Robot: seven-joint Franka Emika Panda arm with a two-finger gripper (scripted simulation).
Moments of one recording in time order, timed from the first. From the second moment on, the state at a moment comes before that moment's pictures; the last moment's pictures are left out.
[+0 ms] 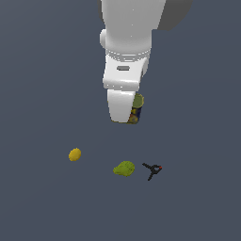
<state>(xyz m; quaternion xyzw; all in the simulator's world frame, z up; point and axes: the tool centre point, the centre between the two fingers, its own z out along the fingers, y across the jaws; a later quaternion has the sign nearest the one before) 0.042 0.015 0.351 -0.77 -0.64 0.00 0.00</state>
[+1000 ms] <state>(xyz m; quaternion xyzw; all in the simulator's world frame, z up) 0.074 0.080 0.440 -0.77 -0.64 0.00 0.00</state>
